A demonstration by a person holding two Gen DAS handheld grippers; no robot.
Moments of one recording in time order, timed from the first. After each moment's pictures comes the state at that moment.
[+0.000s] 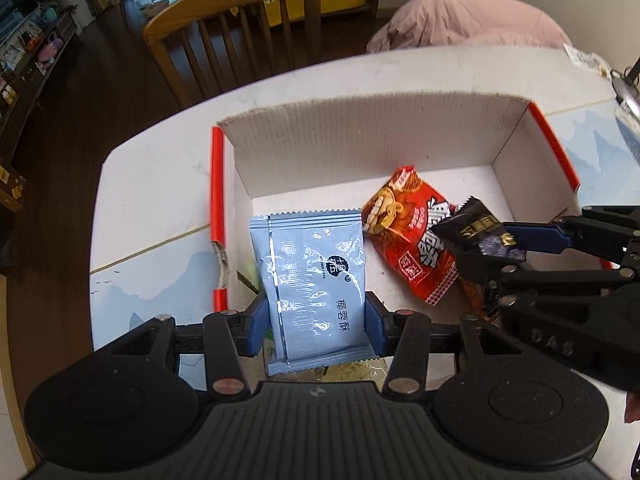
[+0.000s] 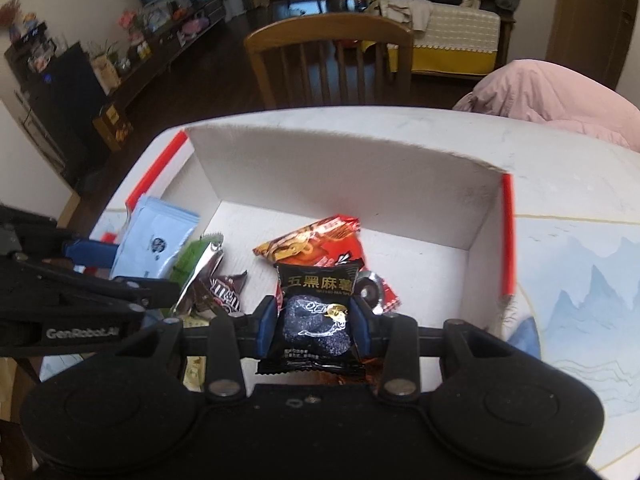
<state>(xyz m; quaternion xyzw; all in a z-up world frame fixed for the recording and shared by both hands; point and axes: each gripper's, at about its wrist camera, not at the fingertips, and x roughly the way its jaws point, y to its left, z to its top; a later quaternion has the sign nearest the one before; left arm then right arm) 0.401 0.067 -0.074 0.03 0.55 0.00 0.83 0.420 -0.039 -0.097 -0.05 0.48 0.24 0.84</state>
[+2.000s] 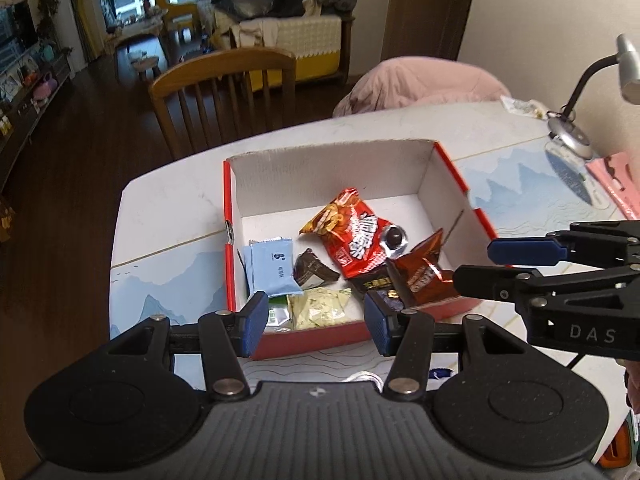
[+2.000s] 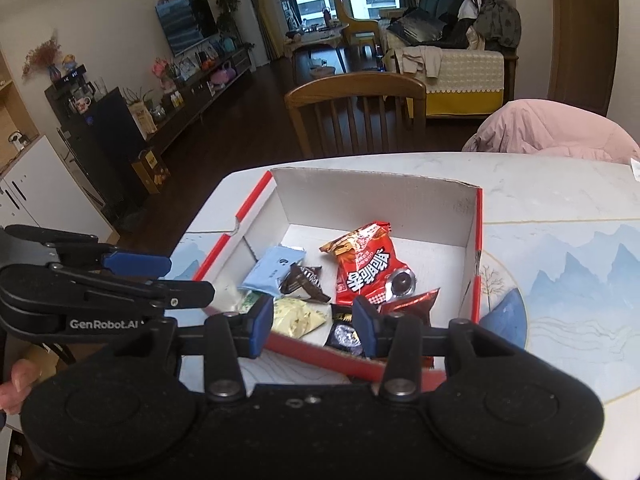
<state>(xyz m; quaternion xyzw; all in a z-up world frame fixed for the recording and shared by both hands) 0.277 0.064 0.007 0.00 0.45 -0.04 0.89 0.309 -0.079 -0.011 0.01 0.41 0.27 0.87</state>
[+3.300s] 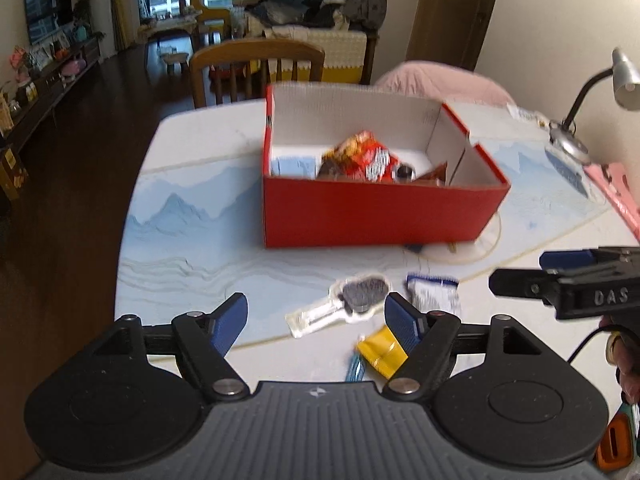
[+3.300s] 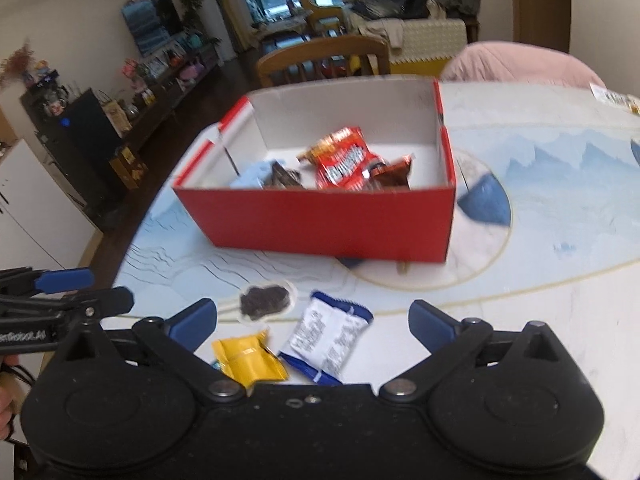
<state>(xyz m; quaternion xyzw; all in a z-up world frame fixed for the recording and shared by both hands) 0.155 0.085 -0.058 -0.04 0.43 -0.01 0.90 0.234 -0.102 -0.087 0.04 0.44 0.21 0.87</state>
